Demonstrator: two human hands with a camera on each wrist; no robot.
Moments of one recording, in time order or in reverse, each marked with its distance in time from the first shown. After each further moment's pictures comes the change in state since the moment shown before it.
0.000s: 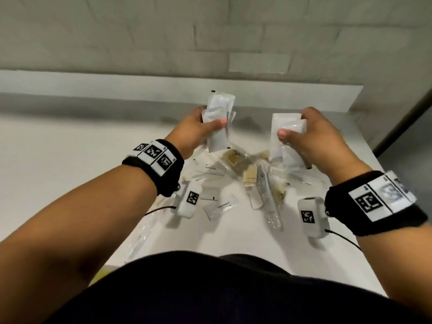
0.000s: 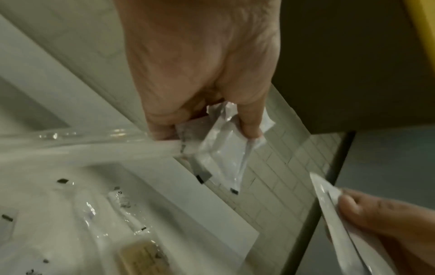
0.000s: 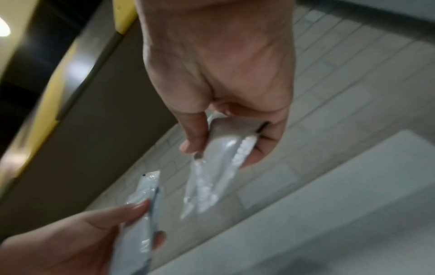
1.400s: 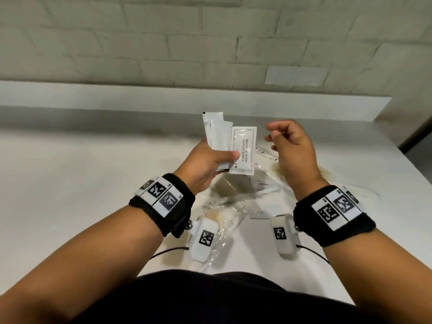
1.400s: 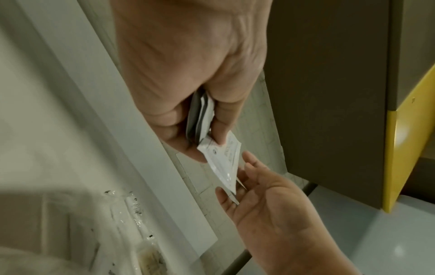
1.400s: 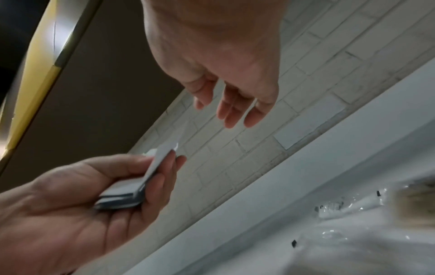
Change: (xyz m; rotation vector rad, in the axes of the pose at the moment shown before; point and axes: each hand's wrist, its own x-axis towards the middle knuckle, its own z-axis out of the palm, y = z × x) left_hand -0.024 -0.019 -0.128 -0.343 -0.103 -0.118; right_hand 0.014 -0.090 0.188 0.469 0.221 -0.127
